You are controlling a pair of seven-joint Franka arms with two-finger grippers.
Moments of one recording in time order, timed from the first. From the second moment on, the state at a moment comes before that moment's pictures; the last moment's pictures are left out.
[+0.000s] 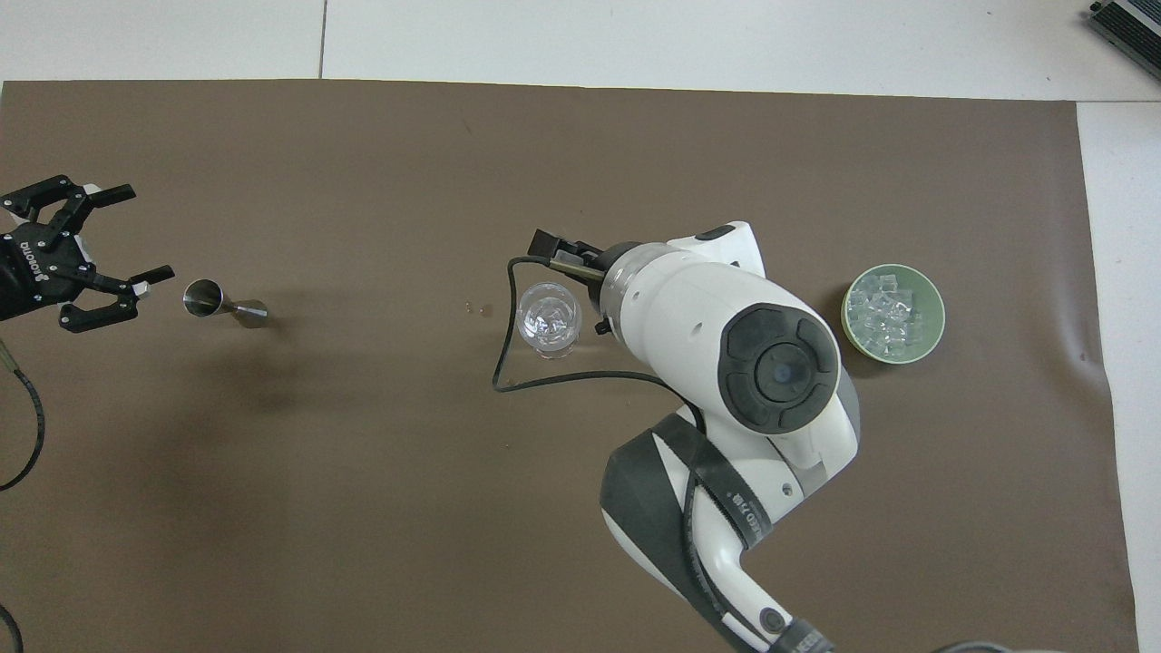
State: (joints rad) left arm 0.47 0.13 -0.16 -1.99 -1.31 1.88 -0.92; right arm 0.11 0.19 0.43 -1.82 -0.14 2.49 0.98
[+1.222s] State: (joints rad) left arm 0.36 0.10 -0.19 -1.71 -0.66 1.90 -0.70; right arm 0.06 0.02 0.11 -1.71 -0.08 1.95 0.44
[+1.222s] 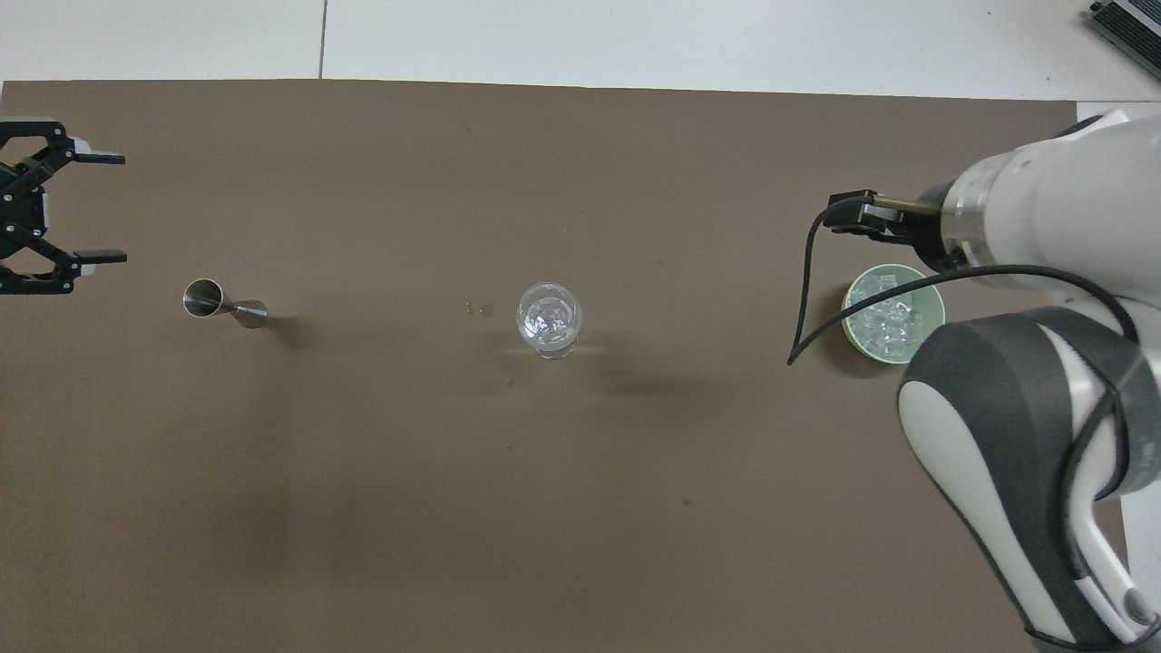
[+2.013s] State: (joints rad) left arm 0.24 0.03 -0.19 -1.67 -0.22 1.86 -0.34; right arm 0.03 -0.02 -0.02 -1.59 -0.02 1.66 0.19
